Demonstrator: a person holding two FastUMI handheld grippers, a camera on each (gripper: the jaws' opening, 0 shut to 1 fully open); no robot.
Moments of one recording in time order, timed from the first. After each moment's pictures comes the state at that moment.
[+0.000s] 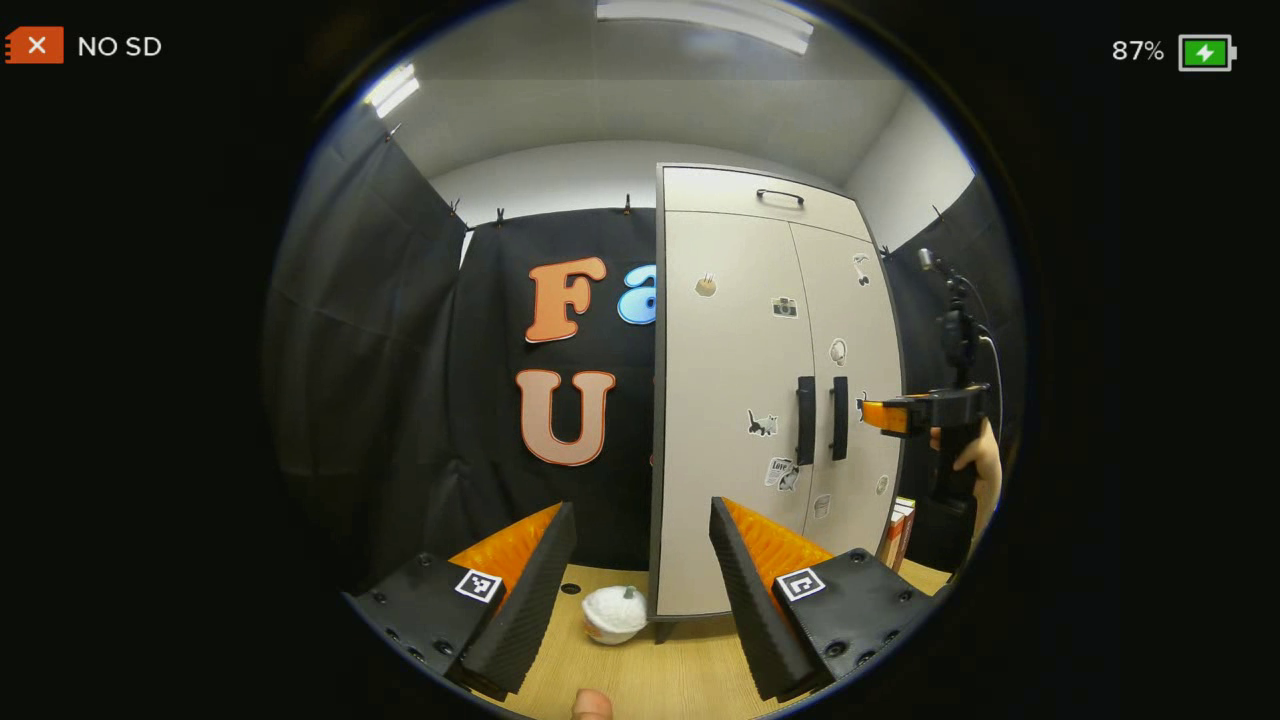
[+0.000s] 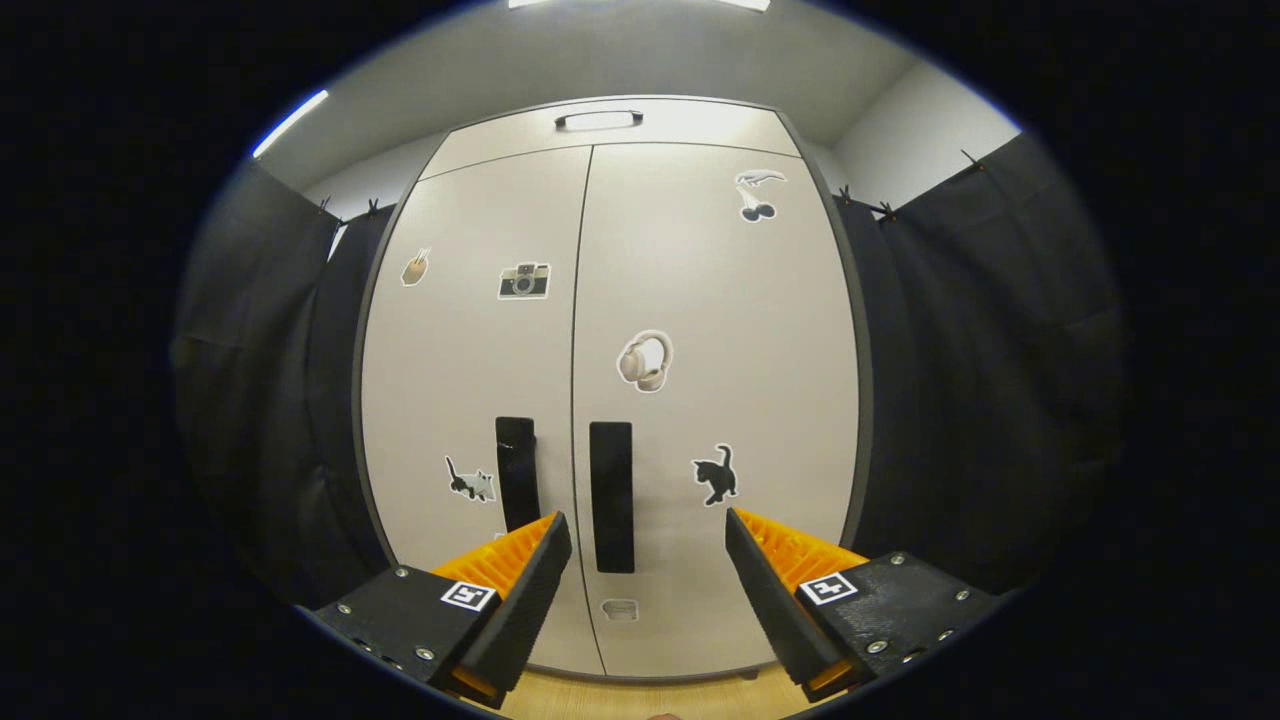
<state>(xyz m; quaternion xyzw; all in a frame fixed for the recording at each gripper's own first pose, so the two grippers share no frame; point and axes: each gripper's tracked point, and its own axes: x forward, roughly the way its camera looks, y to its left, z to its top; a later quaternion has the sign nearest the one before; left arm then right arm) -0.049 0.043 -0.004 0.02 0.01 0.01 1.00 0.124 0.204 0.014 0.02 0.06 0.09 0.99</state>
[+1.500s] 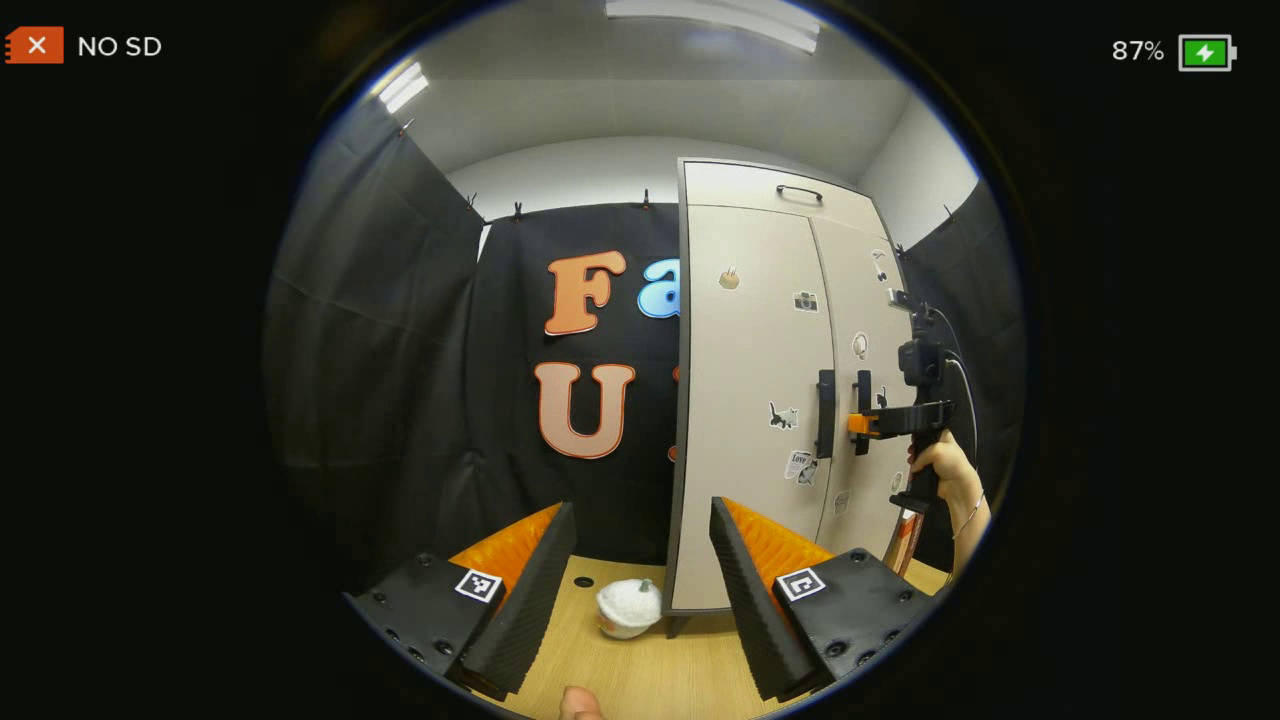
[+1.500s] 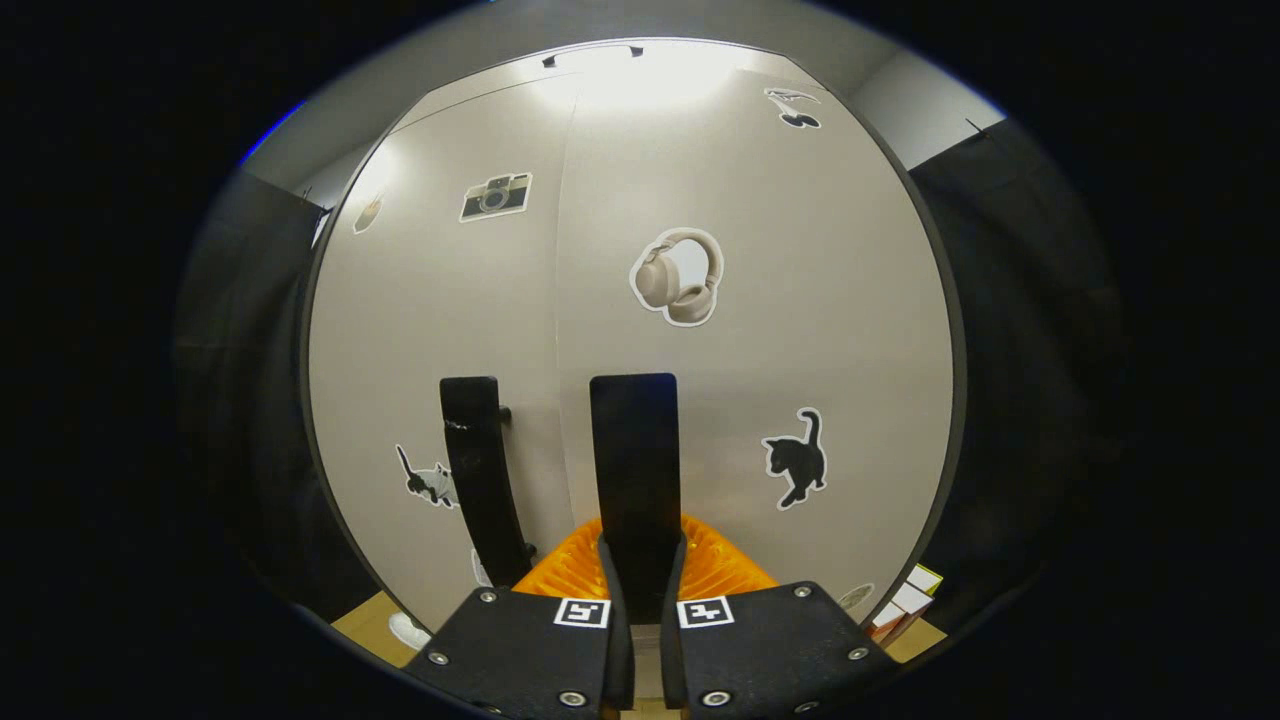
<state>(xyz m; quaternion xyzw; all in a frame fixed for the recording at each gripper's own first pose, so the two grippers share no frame) -0.055 0.055 -0.009 0.02 0.01 0.03 1.00 0.184 0.227 -0.029 0.03 0.09 0.11 0.99</state>
